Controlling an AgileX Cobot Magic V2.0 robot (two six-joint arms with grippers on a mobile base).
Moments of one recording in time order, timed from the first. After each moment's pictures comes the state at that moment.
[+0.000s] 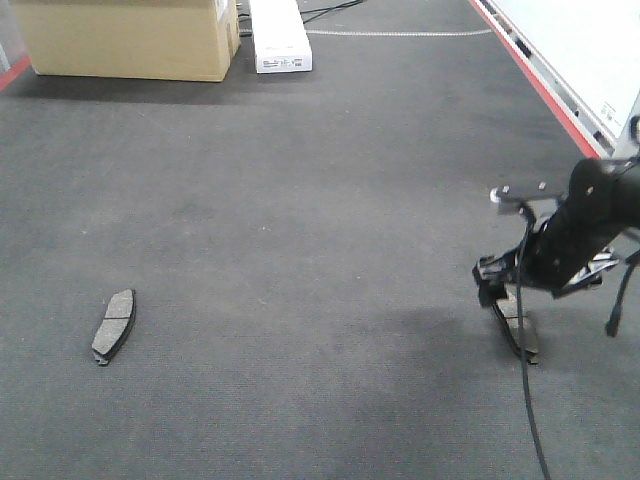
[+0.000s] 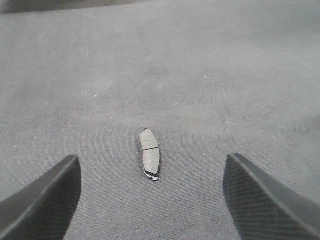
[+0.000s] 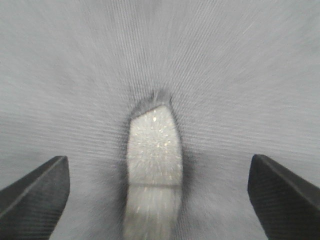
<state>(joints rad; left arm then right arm) -0.08 0.68 -1.01 -0.06 0.95 0.07 0.02 1.91 -1.35 0.03 0.77 -0.13</state>
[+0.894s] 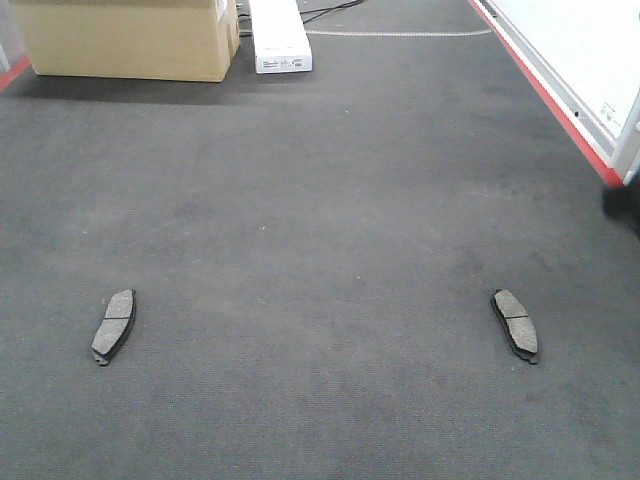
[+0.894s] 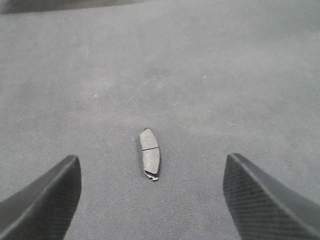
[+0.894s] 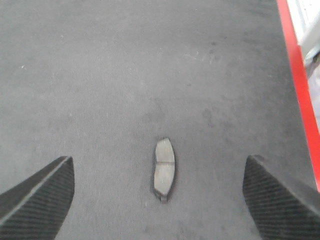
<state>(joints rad) -0.08 0.68 -1.01 -0.06 0.95 0.07 0.02 0.94 -1.04 0.08 0.79 -0.14</state>
